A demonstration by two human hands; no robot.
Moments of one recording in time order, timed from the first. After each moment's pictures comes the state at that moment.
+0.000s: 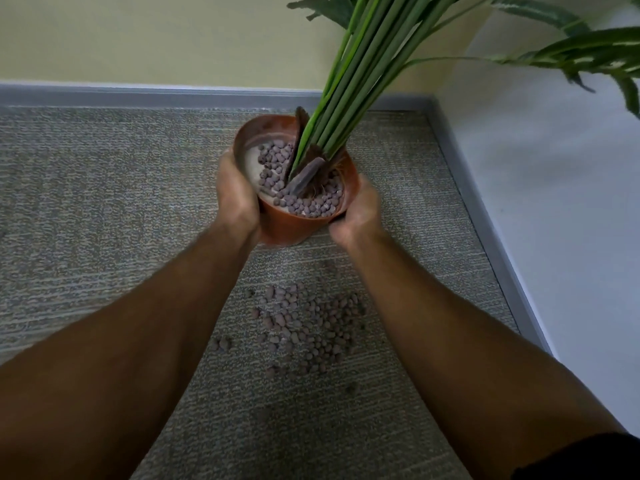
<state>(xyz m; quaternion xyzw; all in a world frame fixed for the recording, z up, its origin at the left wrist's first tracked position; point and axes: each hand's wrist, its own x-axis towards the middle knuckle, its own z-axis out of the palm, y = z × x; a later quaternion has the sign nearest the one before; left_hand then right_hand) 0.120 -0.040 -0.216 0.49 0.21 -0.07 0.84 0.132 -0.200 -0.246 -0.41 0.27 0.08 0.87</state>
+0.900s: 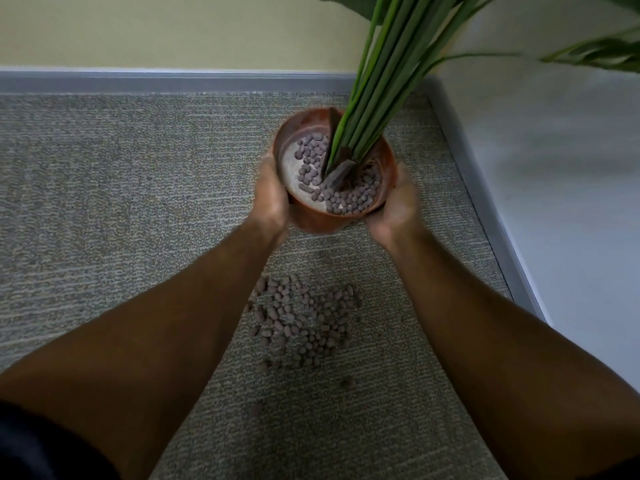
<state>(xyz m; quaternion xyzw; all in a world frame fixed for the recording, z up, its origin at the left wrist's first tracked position) 0.119 -0.098 -0.252 0.54 0.14 -0.12 0.82 0.122 -0.273 -0.253 -0.47 0.22 0.04 0.85</state>
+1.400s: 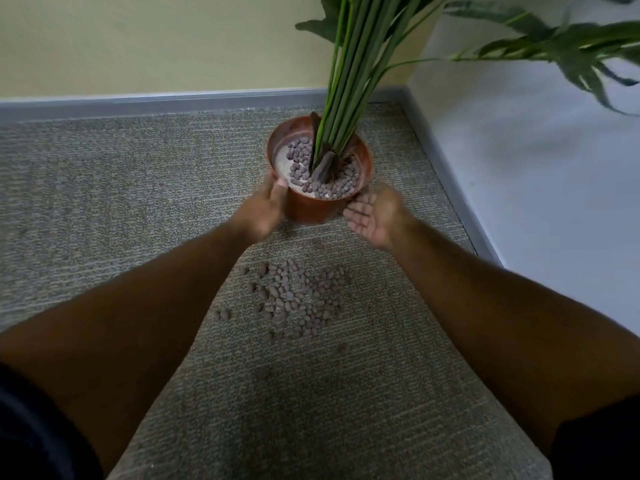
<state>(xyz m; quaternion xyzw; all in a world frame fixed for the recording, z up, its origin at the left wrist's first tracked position) 0.069 -0.055 -0.228 0.83 -0.04 -0.19 0.53 0.060 -0.276 -0.206 -0.57 0.36 0.16 0.72</state>
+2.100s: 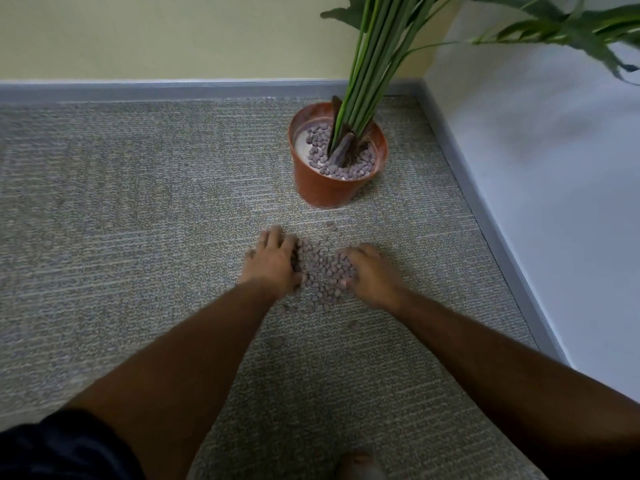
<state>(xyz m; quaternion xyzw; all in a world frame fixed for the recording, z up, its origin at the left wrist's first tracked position) -0.043 -0.044 -0.290 0.96 -0.07 -0.22 0.17 -0.066 -0.266 -0.272 -0.96 -0.01 0.21 0.19</state>
